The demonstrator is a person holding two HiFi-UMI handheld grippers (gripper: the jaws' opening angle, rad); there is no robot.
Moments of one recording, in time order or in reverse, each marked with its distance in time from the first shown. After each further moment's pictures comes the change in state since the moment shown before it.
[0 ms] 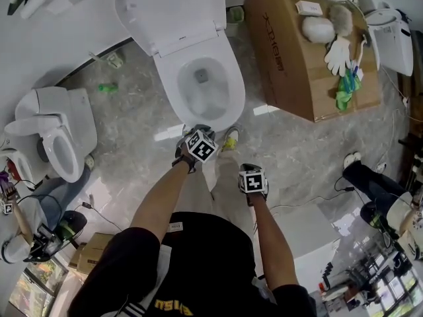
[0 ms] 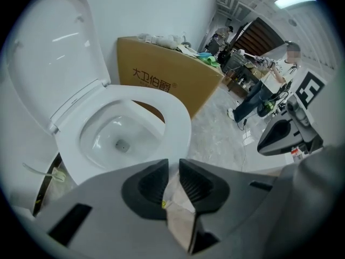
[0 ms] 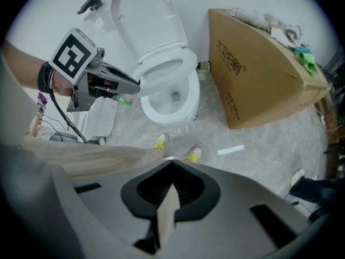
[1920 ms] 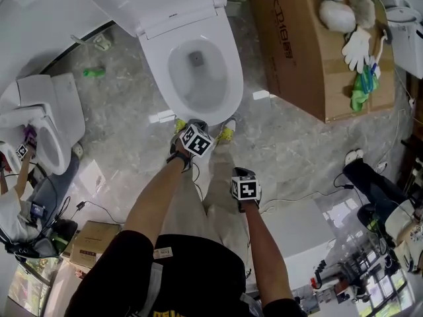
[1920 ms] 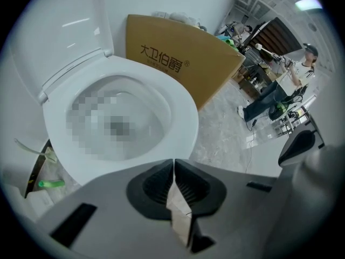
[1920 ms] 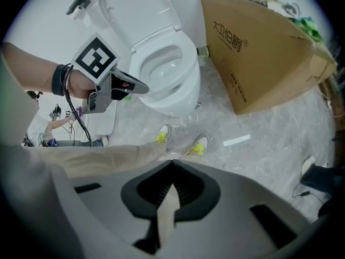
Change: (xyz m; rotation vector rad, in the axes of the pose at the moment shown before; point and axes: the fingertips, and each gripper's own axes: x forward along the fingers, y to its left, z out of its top) left arm 0.090 0.010 -0.046 -0.117 0.075 0.030; right arm 0.057 -0.002 -0.042 0.068 0.063 0.064
